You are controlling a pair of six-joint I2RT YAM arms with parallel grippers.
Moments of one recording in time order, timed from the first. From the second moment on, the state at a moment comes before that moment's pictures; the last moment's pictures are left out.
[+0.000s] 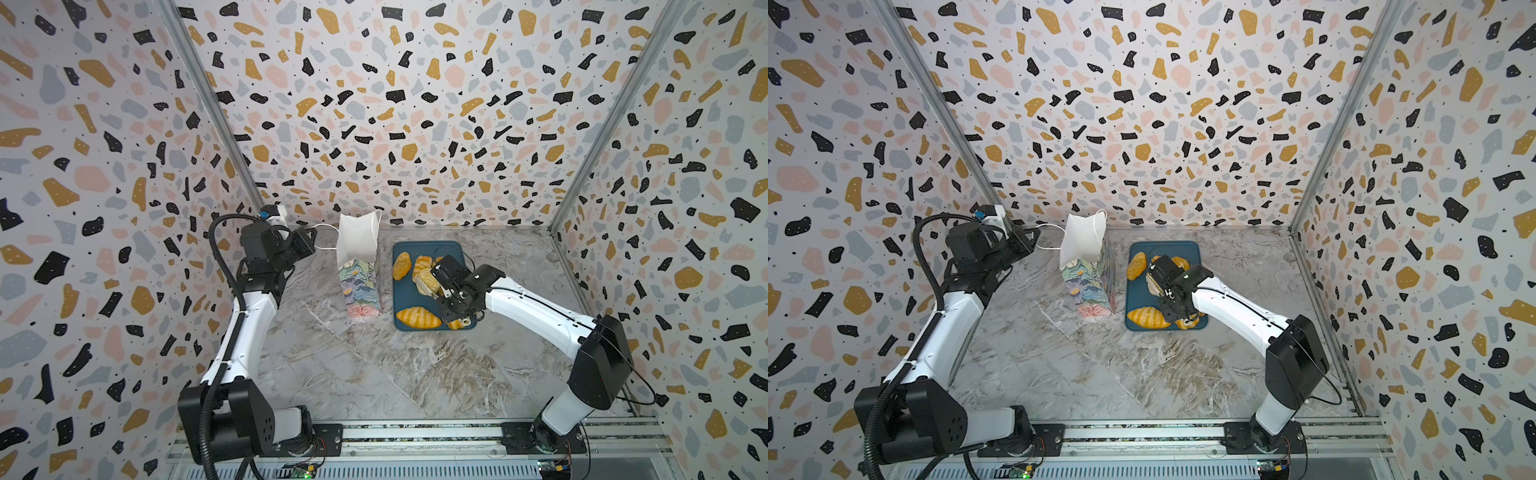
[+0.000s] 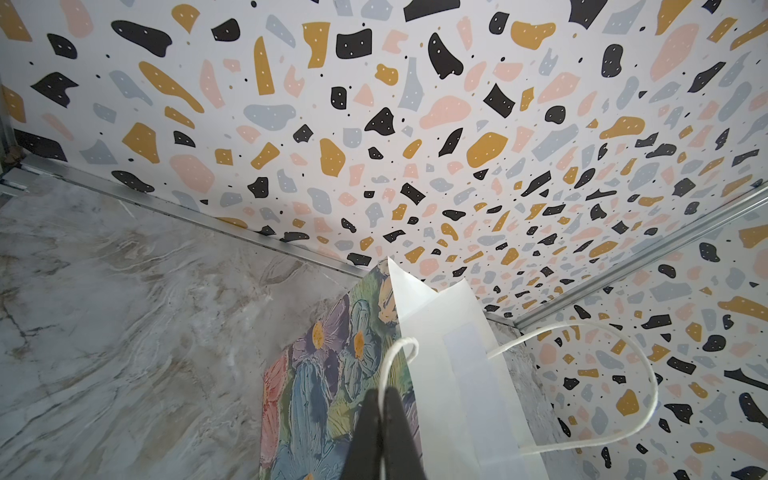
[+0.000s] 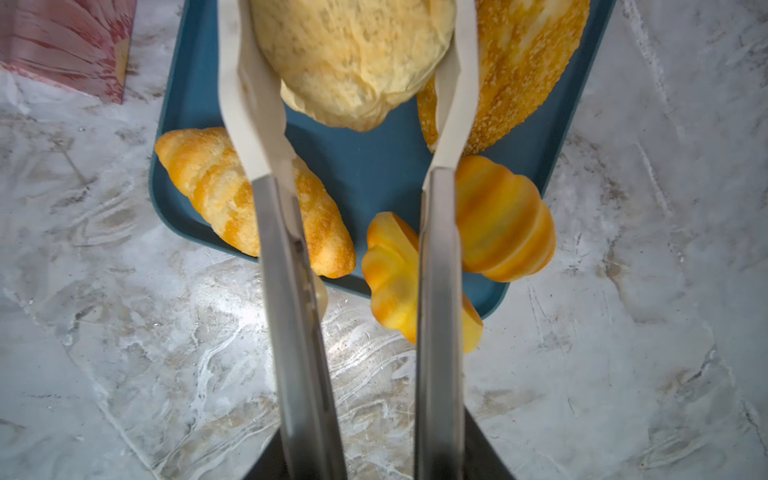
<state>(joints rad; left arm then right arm) 0.13 1.31 1.13 -0.09 0.49 -0.50 0.76 1.64 1.39 -0.99 0.16 0.34</state>
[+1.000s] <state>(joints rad) 0.11 1.31 1.12 -0.09 0.47 -0.50 0.80 1.44 1.39 -0.91 0.22 0.40</state>
